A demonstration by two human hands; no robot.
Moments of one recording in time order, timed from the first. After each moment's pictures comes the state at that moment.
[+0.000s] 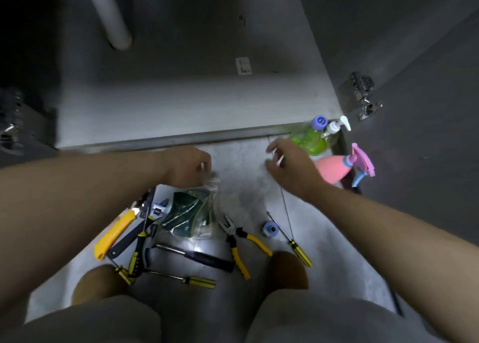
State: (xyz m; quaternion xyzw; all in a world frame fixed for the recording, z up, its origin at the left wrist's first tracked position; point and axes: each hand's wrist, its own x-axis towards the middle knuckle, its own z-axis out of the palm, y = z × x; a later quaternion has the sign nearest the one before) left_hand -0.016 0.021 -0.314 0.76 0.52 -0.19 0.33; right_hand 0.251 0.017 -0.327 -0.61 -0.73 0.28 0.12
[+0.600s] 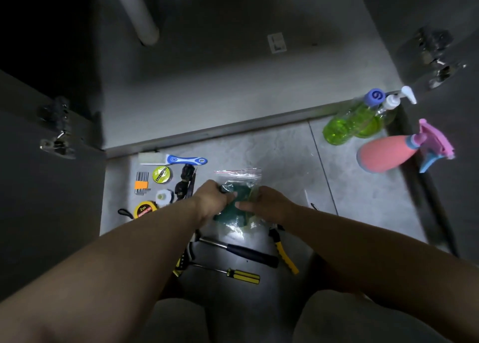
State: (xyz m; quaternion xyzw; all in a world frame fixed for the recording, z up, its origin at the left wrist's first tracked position) left_hand -0.021 -0.052 -0.395 0.34 0.75 0.04 0.56; right_hand 0.147 -0.046 -0.424 -0.58 -0.52 0.63 0.00
